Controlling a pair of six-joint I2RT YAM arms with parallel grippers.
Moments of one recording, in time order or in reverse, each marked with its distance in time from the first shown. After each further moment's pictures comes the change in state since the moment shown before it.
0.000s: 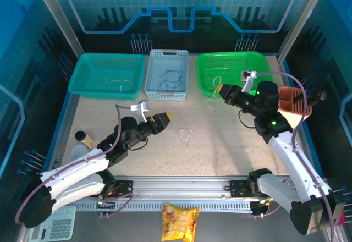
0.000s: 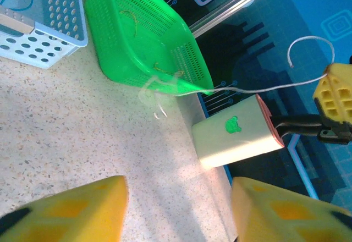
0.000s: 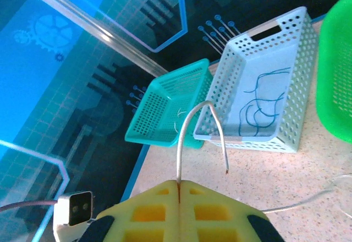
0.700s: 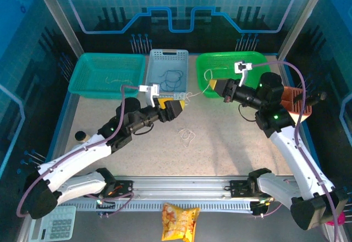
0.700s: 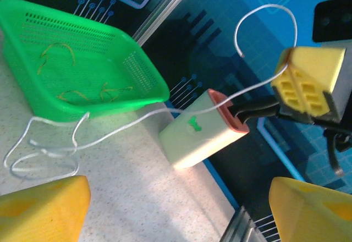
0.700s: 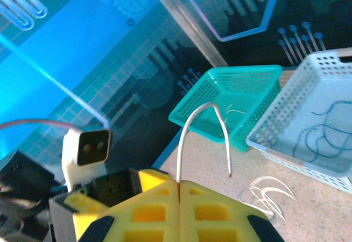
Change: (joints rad) left arm 0.000 0.132 0.348 -0.127 0.146 0.198; right arm 0.030 0.040 0.128 0.034 -0.220 -0.142
